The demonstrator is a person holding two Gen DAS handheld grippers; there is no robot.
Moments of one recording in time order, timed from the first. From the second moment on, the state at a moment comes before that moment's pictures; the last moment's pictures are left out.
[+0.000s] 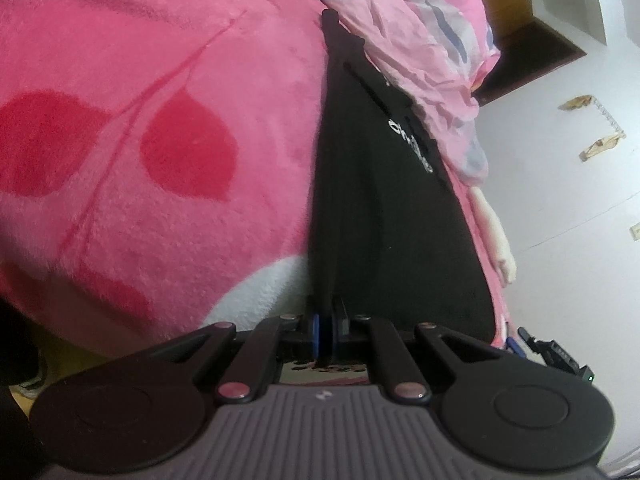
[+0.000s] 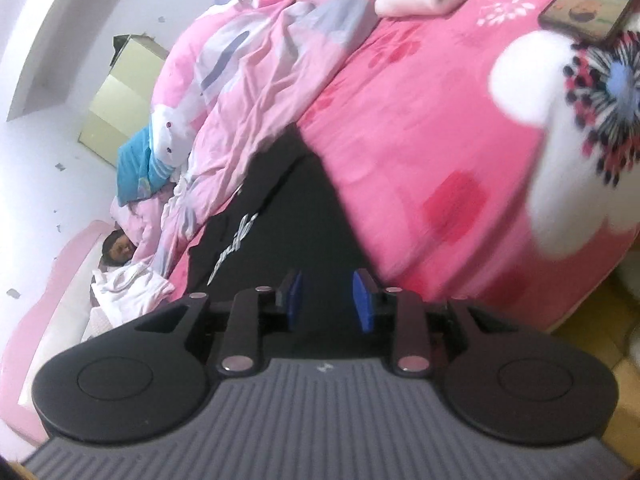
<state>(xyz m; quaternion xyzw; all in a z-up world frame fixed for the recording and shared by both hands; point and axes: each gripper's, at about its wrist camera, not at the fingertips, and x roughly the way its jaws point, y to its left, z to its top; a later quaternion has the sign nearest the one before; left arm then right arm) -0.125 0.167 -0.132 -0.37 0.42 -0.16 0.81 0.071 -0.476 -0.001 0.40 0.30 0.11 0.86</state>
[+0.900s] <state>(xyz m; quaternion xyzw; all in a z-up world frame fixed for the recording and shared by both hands) -0.123 0.141 -0.120 -0.33 0.43 -0.10 0.83 -0.014 -0.558 -0.166 0.39 0.41 0.31 0.76</state>
